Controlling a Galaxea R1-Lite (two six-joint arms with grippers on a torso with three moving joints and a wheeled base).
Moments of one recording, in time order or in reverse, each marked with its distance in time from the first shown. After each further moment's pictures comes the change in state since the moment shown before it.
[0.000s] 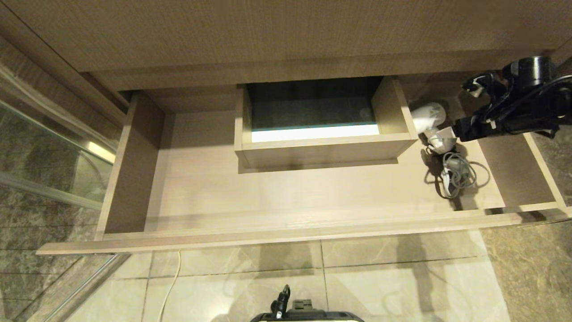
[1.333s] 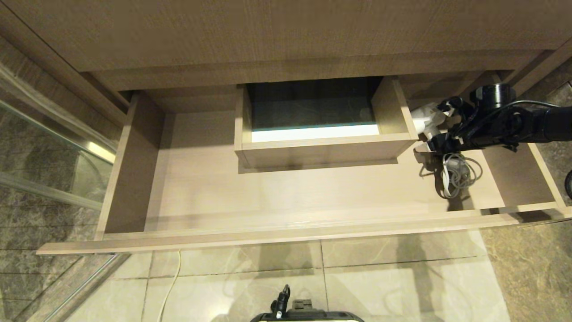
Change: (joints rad) left arm 0.000 0.000 0.000 0.000 0.000 0.000; right arm 0.019 0.199 -0.093 -0.061 0.003 -0.002
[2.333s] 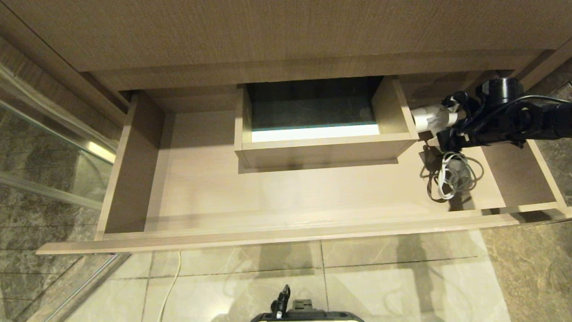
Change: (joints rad) left arm 0.000 0.000 0.000 0.000 0.000 0.000; right arm -0.001 -0.069 0.044 -0.013 -0.002 -0.012
